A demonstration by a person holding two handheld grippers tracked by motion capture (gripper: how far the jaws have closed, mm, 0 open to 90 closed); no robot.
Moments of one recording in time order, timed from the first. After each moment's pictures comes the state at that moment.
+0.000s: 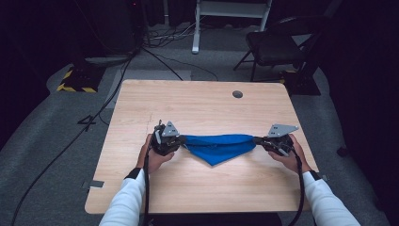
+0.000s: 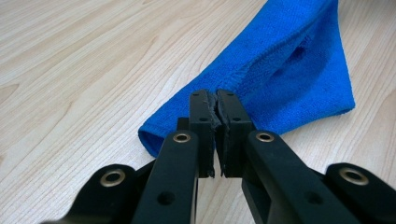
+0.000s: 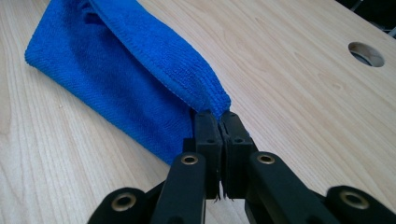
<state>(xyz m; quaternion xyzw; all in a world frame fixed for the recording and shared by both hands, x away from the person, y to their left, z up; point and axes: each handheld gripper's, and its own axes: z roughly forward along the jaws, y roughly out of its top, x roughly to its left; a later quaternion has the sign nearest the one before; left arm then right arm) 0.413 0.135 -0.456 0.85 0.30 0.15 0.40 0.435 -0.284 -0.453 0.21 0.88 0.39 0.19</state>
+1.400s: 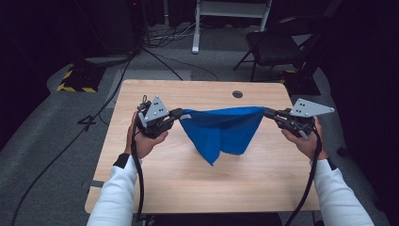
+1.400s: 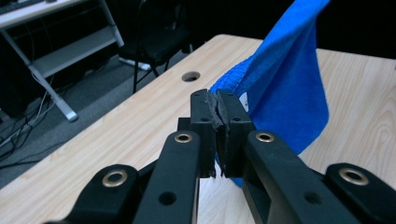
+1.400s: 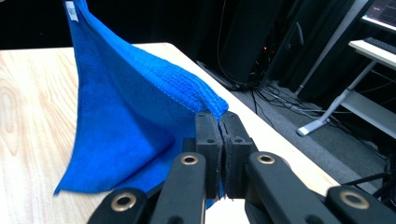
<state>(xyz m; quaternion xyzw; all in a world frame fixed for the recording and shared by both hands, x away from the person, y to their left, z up) 0.391 0.151 -0.335 0.80 0.25 0.26 0.49 0.415 -0.286 -0.327 0.18 0.80 0.49 0.28</state>
